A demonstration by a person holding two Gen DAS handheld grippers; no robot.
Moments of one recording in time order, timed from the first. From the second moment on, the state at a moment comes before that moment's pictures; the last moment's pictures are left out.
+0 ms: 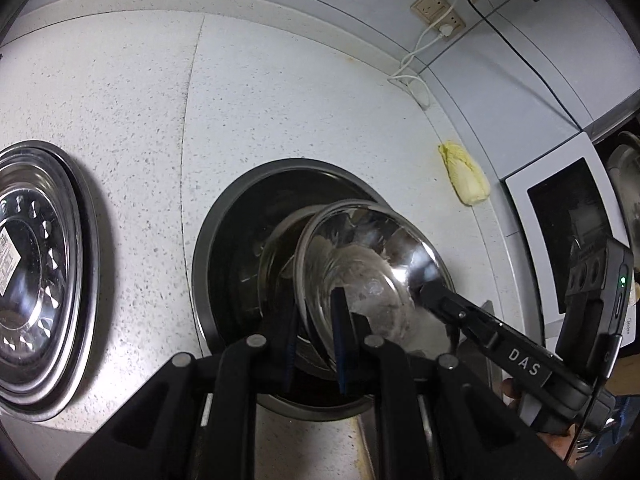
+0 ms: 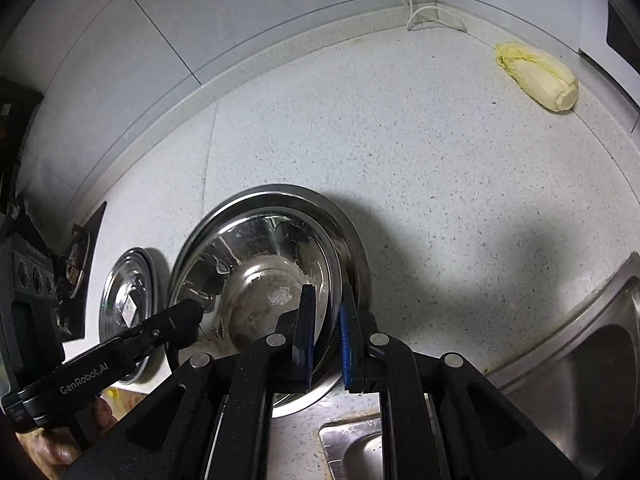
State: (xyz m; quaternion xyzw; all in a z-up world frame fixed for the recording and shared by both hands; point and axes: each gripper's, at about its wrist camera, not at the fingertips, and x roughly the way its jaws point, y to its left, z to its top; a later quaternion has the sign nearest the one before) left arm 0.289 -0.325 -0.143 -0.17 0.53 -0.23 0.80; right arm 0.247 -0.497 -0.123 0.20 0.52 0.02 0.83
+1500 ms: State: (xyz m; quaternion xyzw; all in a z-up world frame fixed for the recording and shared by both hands) left arm 0.313 -0.291 -0.134 -0.16 0.49 -0.19 0.84; right arm 0.253 -0.501 -0.127 0.15 0.50 -0.01 0.85
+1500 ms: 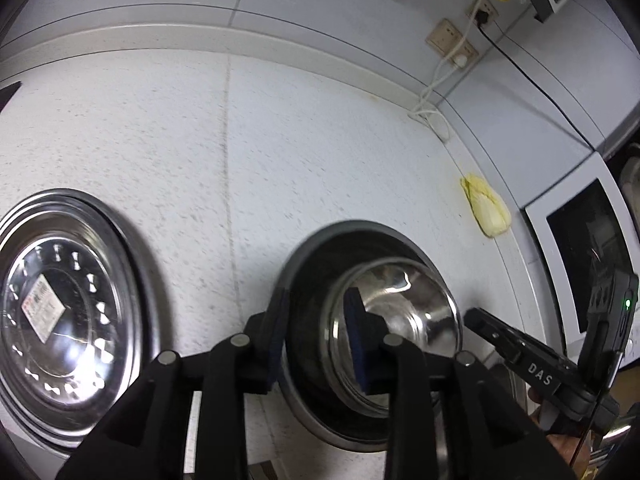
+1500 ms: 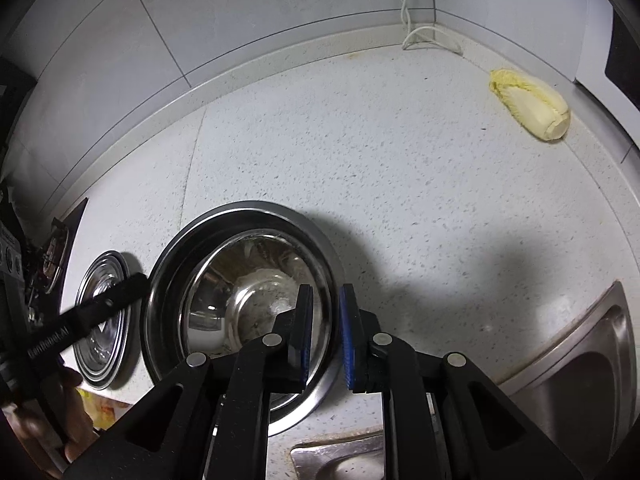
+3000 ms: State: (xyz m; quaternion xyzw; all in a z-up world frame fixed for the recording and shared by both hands) left arm 0.336 -0.298 -0.196 -0.16 0.57 -0.18 0.79; right arm 0.280 -0.525 -0.161 0.17 0.54 0.04 0.82
